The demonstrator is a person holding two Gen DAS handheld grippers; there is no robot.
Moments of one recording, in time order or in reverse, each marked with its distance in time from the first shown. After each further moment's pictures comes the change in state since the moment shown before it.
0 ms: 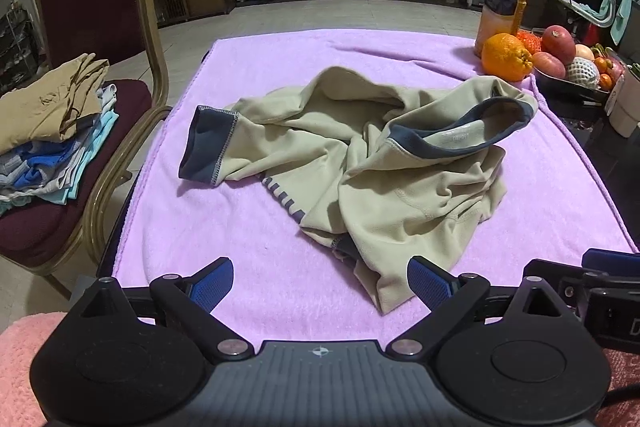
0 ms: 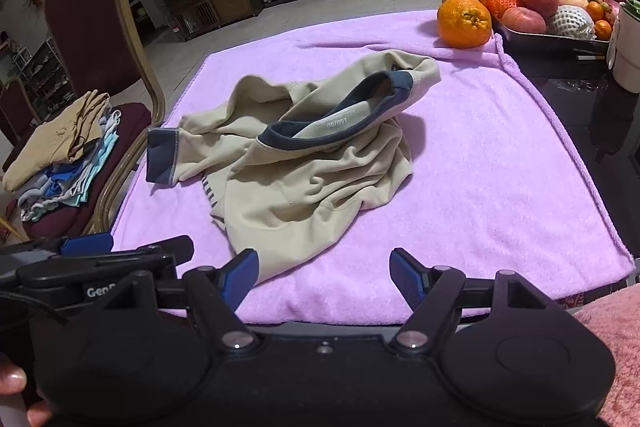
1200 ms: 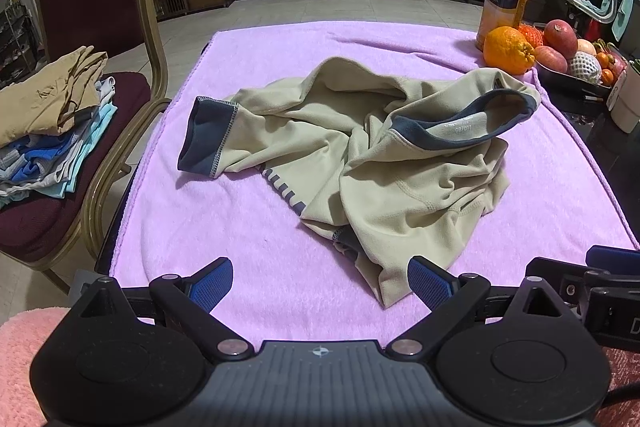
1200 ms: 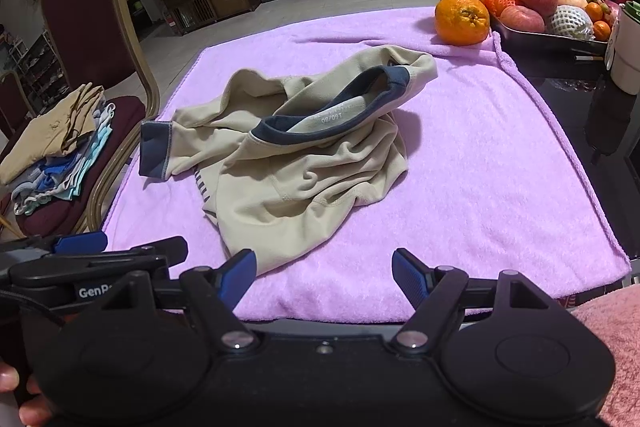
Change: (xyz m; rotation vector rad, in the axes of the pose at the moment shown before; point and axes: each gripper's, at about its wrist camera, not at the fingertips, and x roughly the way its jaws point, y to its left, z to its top) left arm 0.001 0.000 -0.005 0.007 0.002 0.012; right arm 0.005 -0.001 0.000 -0.005 0.018 -0.005
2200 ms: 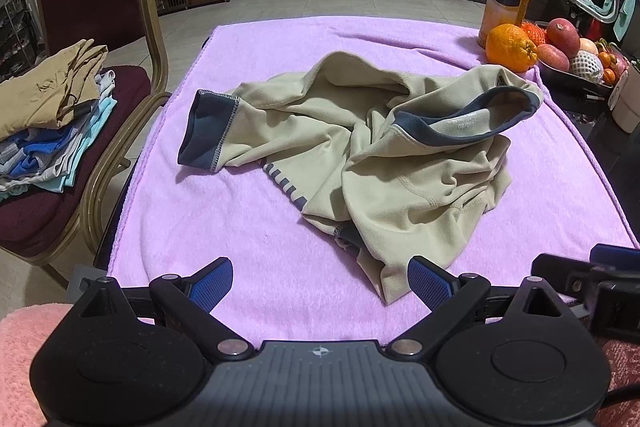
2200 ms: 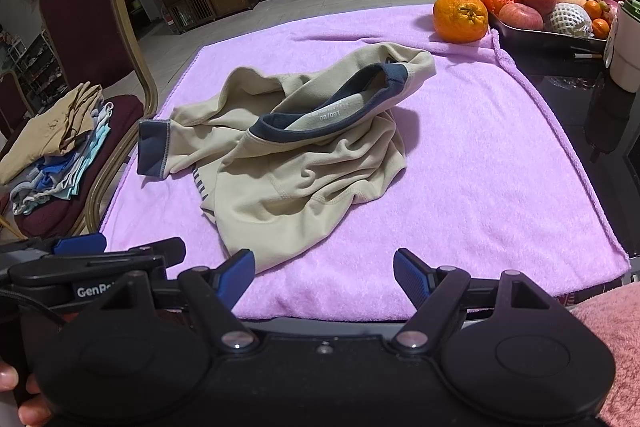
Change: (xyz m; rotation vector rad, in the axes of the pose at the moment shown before) left arm 0.002 0.004 0.001 -0.010 0.017 -0.005; right arm -0.001 -0.002 0.002 0.007 0.002 -0.001
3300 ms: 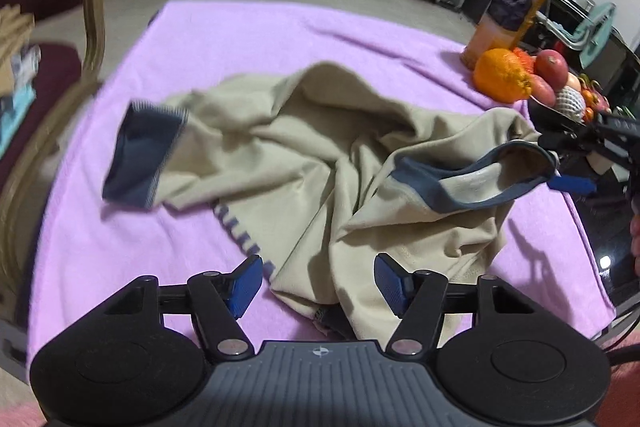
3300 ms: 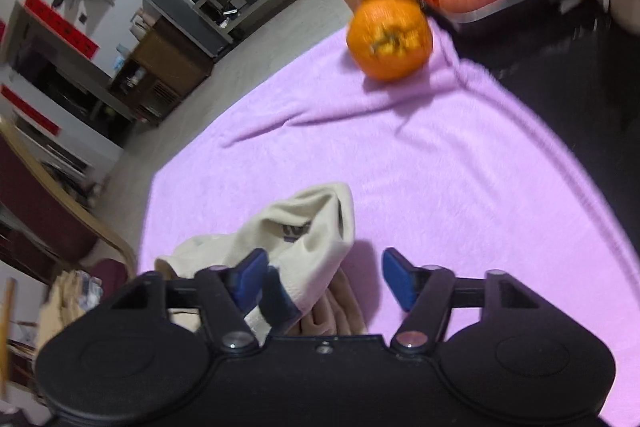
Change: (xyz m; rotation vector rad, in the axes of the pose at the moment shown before) left arm 0.082 0.039 0.054 -0.092 0.061 -0.259; right arm 0.098 -0.130 0.127 0.462 -0.019 0.173
